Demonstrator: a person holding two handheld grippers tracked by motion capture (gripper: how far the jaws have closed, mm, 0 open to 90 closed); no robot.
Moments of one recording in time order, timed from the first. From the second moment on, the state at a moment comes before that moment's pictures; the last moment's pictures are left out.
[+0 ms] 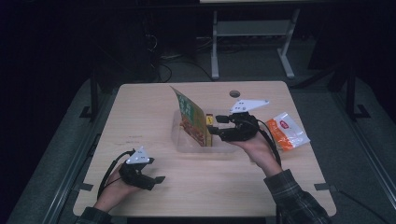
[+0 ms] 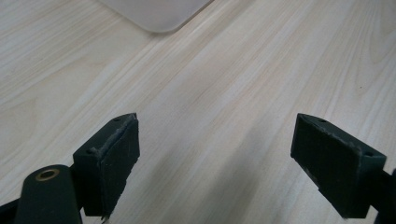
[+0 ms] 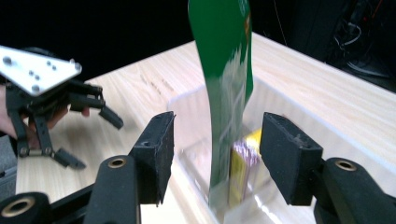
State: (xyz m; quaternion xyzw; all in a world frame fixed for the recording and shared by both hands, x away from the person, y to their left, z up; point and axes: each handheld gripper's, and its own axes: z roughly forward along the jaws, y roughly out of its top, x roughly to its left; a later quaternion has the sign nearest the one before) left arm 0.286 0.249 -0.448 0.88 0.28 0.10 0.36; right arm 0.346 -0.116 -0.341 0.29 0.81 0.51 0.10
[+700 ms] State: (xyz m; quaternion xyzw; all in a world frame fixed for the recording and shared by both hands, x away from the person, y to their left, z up) left arm 0.285 0.246 -0.448 0.89 0.28 0.10 0.36; right arm 0.293 -0.174 -0.404 0.31 0.84 0.44 0.09
